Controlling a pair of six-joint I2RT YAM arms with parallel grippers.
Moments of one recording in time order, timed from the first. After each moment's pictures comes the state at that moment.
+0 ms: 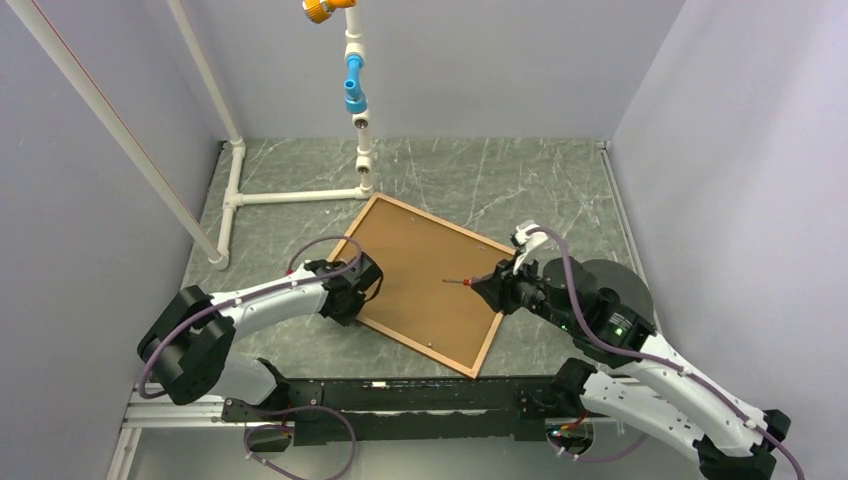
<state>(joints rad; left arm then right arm) -0.79 1.39 0.75 -0.78 -0.36 -1.84 0.86 0.60 0.74 -0.49 0.09 0.32</state>
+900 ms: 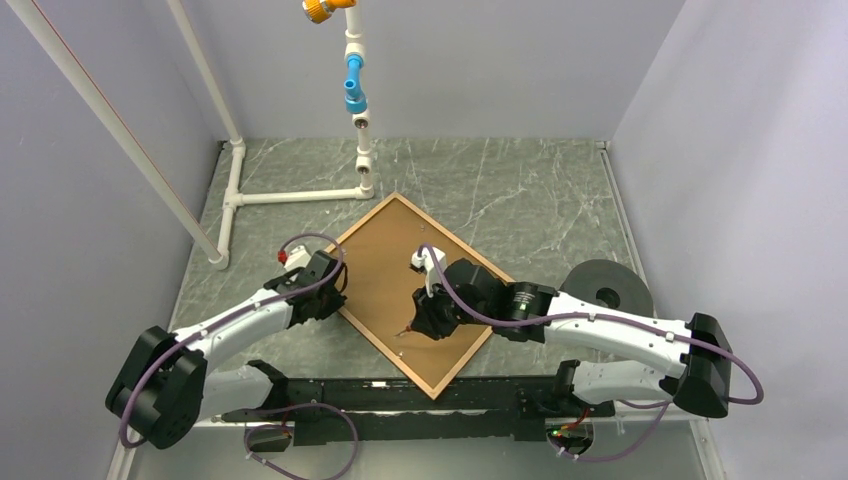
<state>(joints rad) -0.56 1.18 0.54 -0.46 -0.32 -1.13 1.14 1.14 0.85 -0.35 -0.04 0.35</state>
